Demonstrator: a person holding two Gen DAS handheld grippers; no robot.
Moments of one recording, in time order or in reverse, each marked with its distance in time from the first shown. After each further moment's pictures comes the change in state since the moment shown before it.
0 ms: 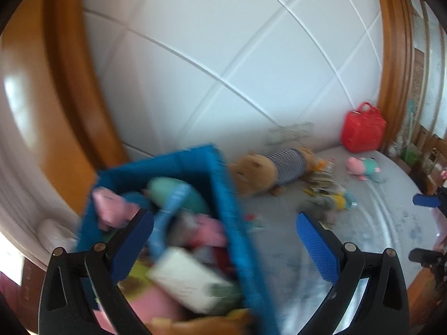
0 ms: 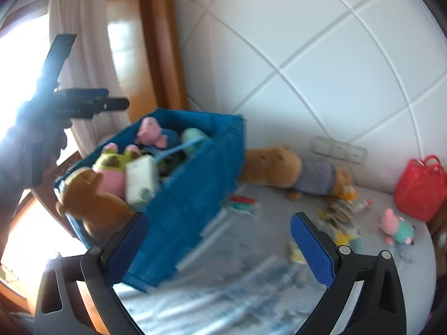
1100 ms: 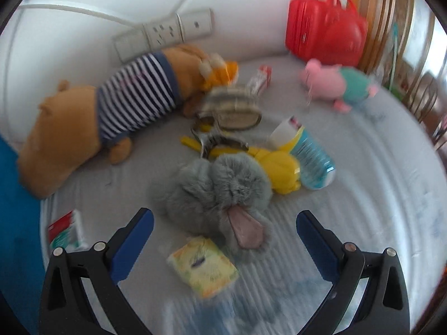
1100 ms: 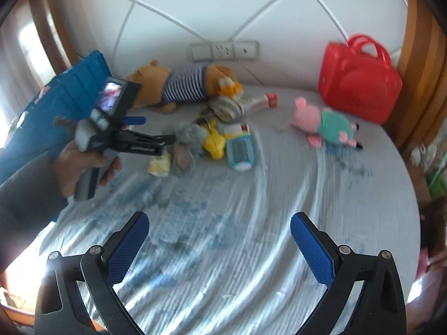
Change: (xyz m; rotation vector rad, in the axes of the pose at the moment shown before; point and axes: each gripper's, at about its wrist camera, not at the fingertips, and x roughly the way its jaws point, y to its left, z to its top) left arm 0.413 -0.322 -0.077 0.171 0.287 -0.174; right arm 0.017 -0.312 -0.187 0.238 0.295 -0.179
